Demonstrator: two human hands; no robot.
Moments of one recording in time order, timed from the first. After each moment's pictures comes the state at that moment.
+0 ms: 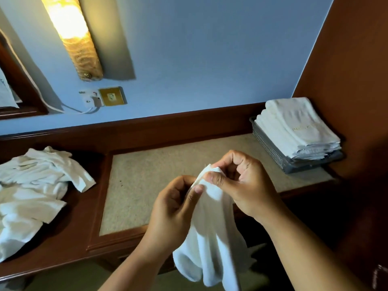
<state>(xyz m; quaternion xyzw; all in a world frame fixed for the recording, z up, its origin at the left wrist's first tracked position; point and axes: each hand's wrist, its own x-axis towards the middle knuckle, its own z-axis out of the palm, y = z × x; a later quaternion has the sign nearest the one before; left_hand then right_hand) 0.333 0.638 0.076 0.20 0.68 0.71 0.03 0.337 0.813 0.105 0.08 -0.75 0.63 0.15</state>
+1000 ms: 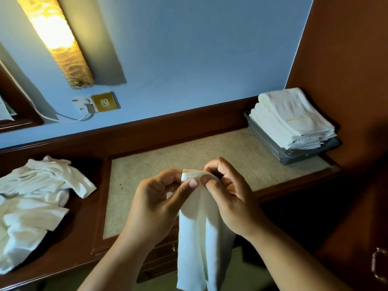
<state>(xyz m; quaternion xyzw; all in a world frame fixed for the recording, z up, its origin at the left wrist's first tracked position) 0.339 0.633 0.120 0.24 0.75 0.62 0.01 0.366 0.801 0.095 0.12 -0.78 0.58 0.19</state>
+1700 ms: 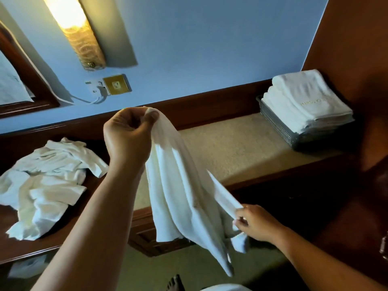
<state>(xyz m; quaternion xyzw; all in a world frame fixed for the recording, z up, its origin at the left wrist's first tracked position) 0.261 0.603 0.138 0.03 0.73 0.65 -0.22 0.385 0.877 -0.111 0.05 -0.97 0.22 -0.08</state>
